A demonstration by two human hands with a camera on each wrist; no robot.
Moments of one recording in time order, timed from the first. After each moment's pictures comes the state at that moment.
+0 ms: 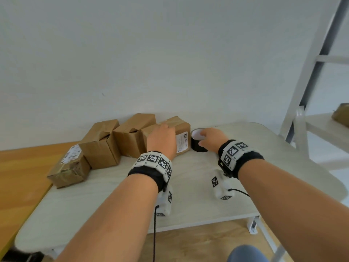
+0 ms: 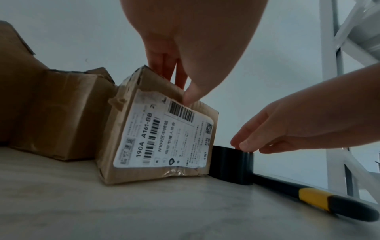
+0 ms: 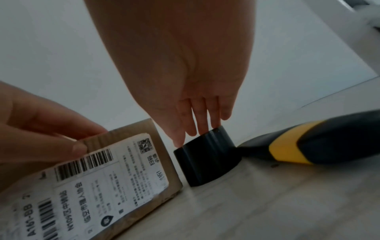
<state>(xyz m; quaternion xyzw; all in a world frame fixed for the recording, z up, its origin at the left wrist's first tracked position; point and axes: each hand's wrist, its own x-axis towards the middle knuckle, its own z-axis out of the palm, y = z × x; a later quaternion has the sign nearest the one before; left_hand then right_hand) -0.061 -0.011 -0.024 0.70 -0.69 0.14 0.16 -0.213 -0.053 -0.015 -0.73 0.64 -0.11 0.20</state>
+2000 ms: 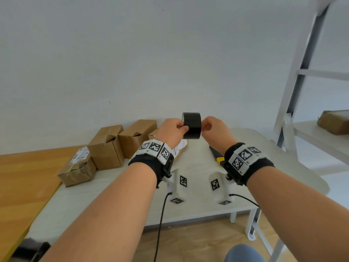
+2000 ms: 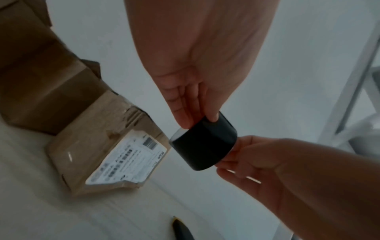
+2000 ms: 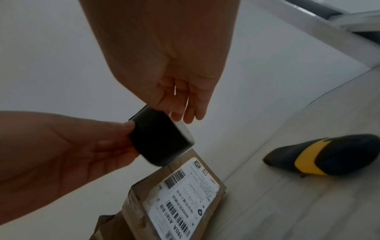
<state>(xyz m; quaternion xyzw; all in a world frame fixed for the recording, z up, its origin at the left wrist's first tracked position) -0.080 0.005 0.021 0.62 -0.68 -0.13 0.37 -0.230 -0.034 -0.004 -0.72 0.51 -0.42 0.19</state>
